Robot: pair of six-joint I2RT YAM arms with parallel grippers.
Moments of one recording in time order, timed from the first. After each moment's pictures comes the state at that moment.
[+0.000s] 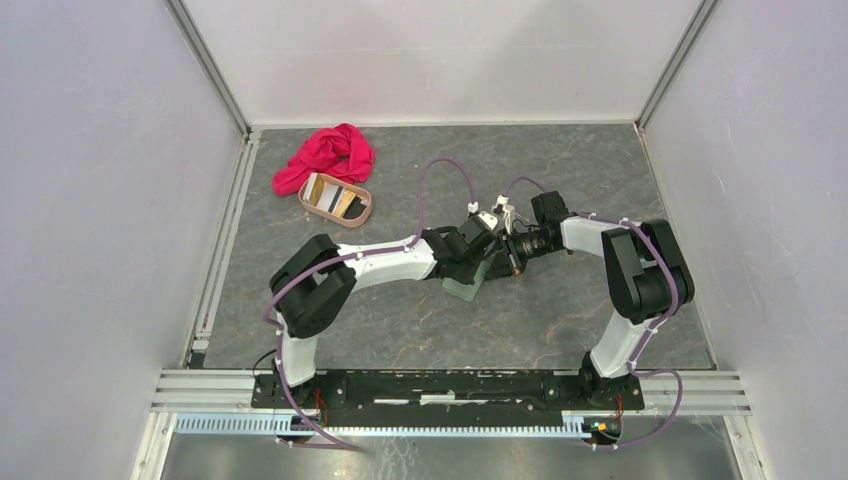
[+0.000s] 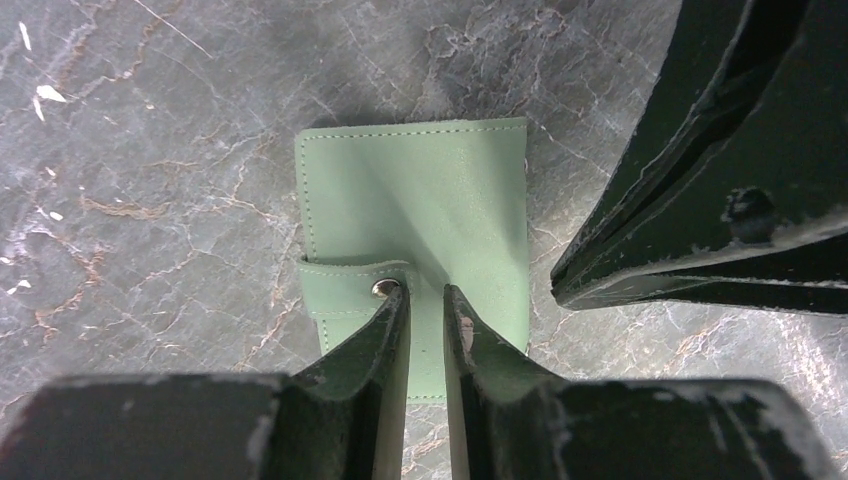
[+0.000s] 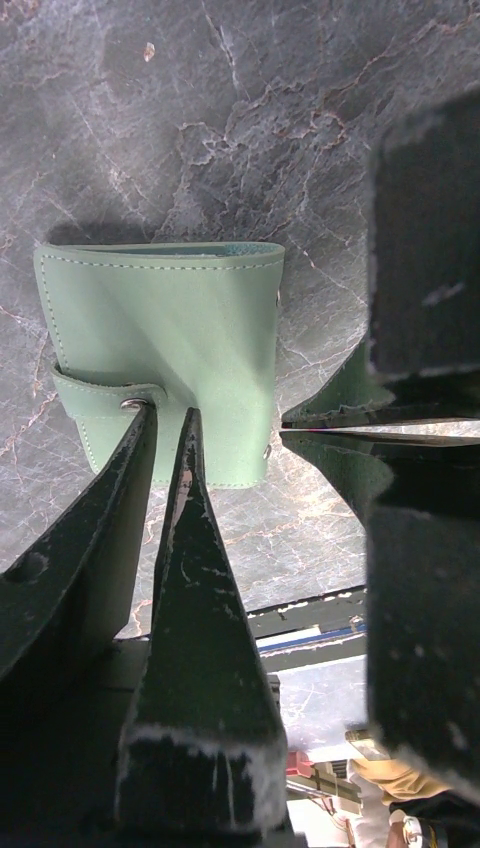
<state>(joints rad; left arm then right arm) -0.98 1.92 1.31 -0.38 -0.22 -0.39 0.23 1.78 0.89 -0.36 -1.04 -0.34</state>
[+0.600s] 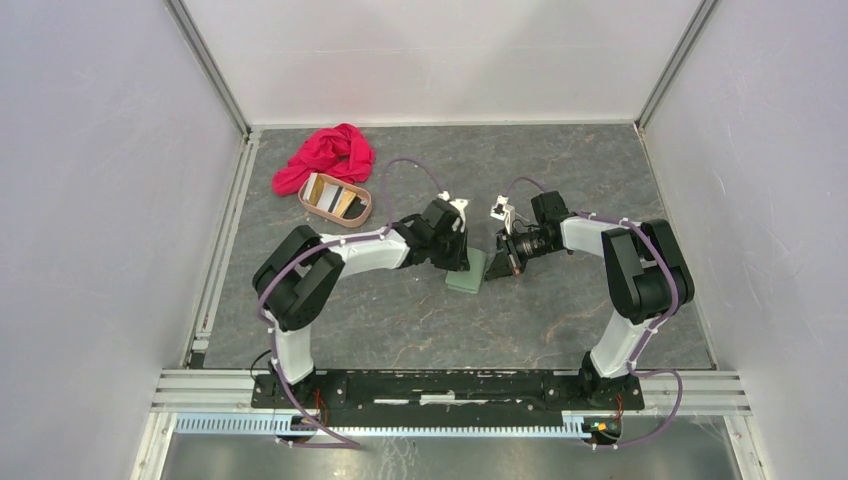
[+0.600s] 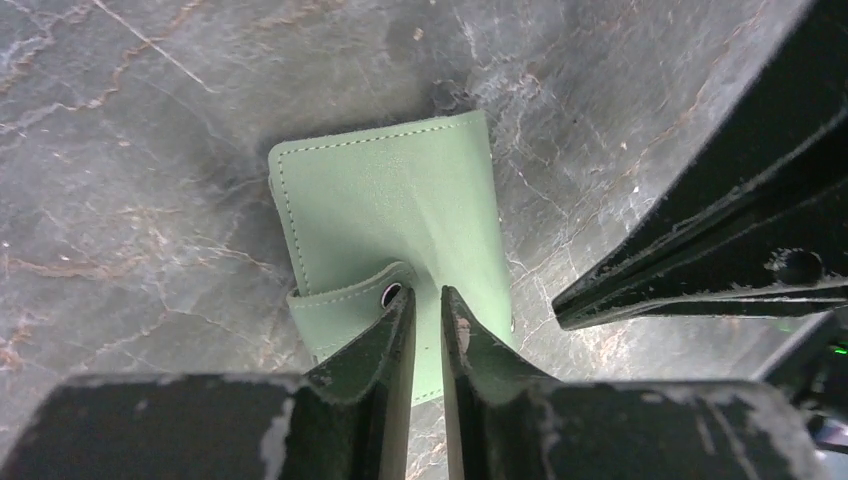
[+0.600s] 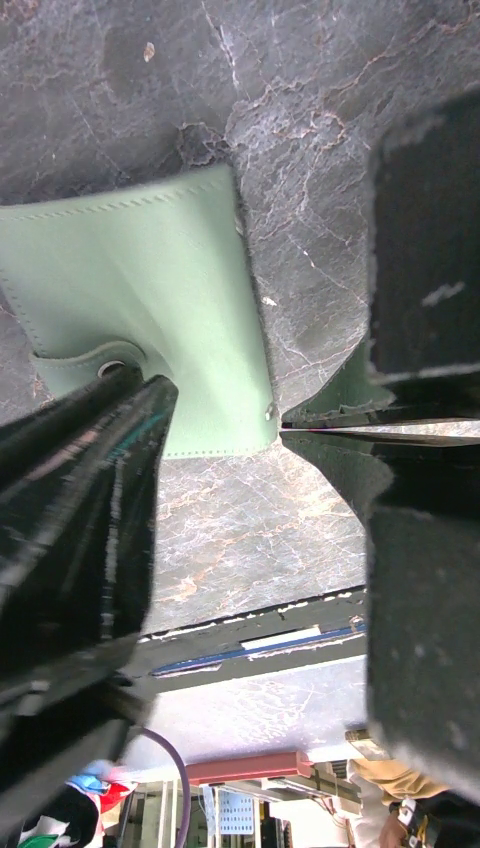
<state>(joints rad) -0.83 1.88 1.16 -0.14 0.10 -0.48 0.23 1.78 0.89 -0.36 -1.04 -0.34</state>
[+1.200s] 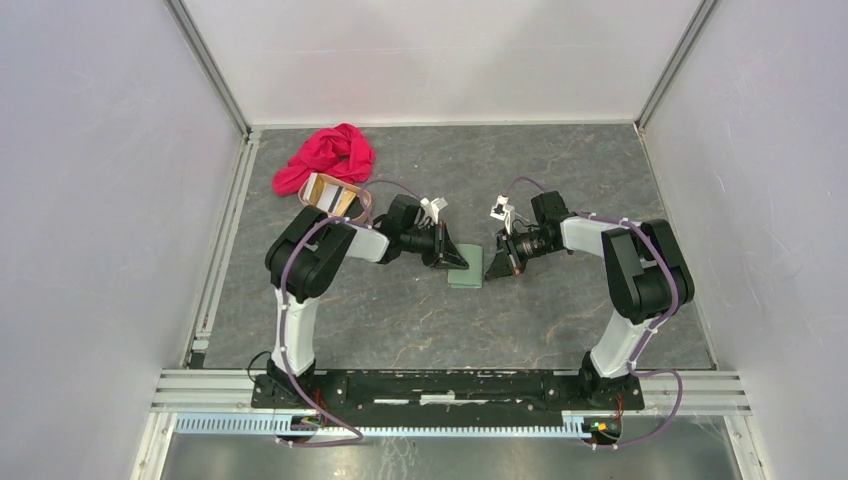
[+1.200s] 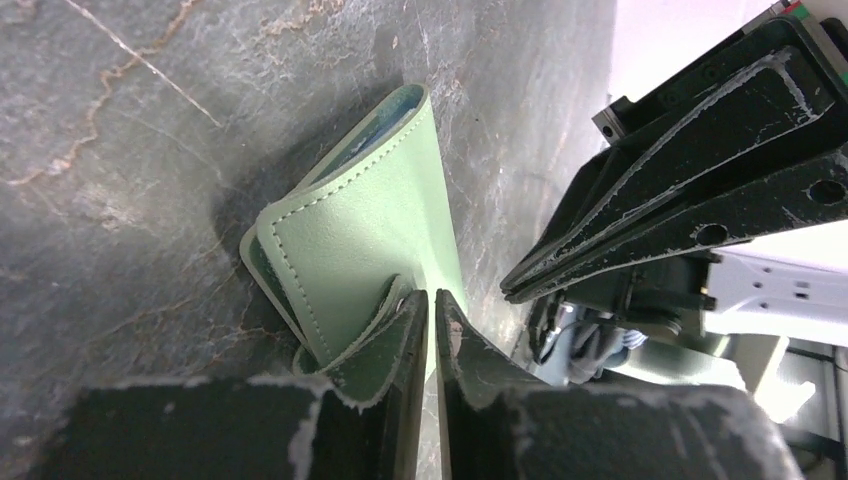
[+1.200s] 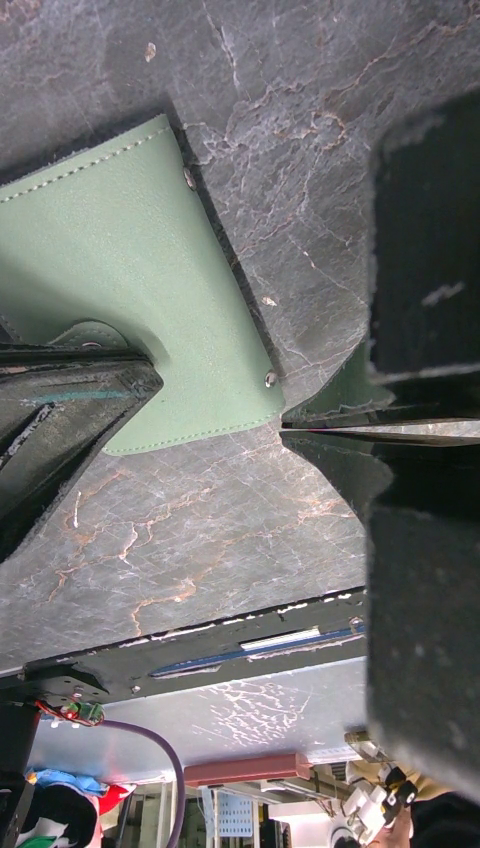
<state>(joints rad) -0.57 2.06 1.02 0.33 0.77 -0.75 0.23 1.78 0.89 -0.36 -1.04 -0.35</state>
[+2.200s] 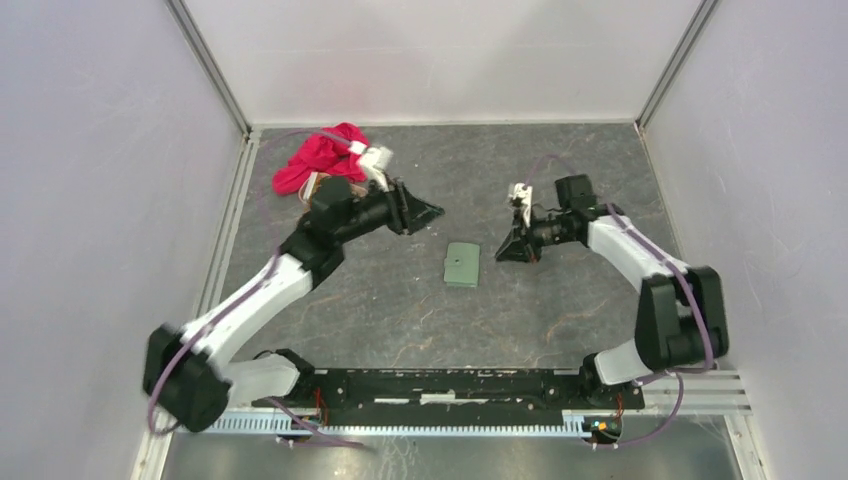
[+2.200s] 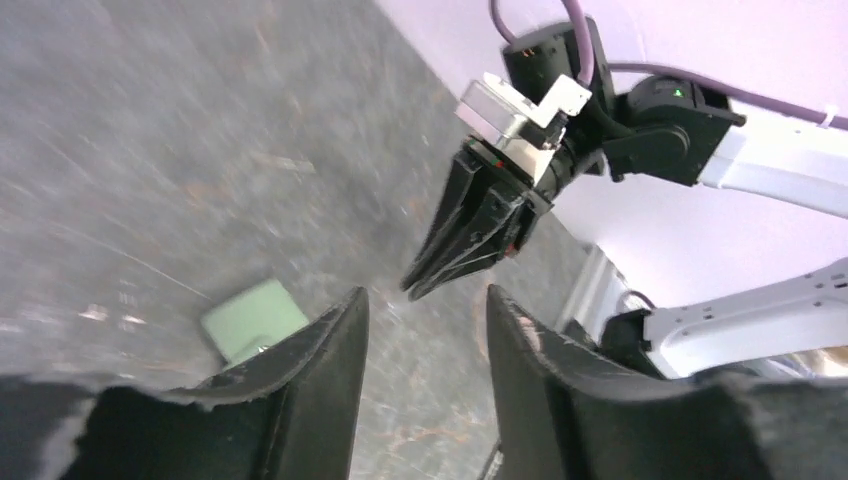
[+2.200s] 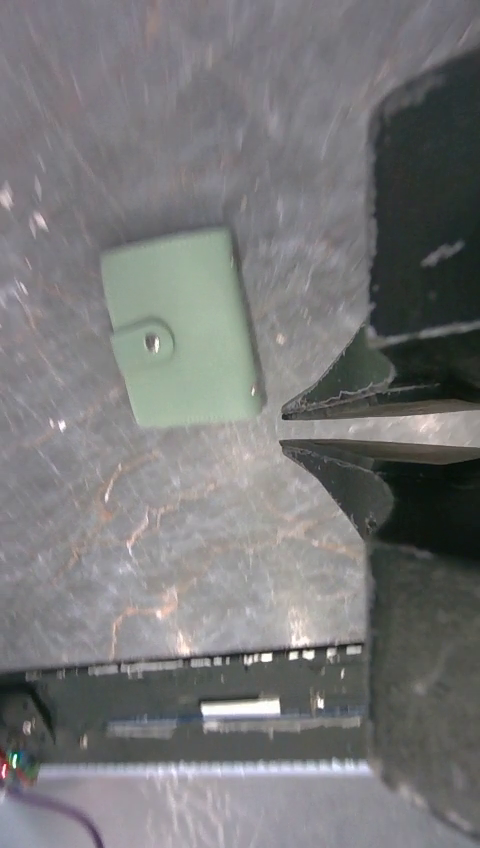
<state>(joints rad) -0.56 1.30 0.93 0.18 0.49 -0.58 0.19 1.55 0.95 -0.57 -1.08 -0.69</state>
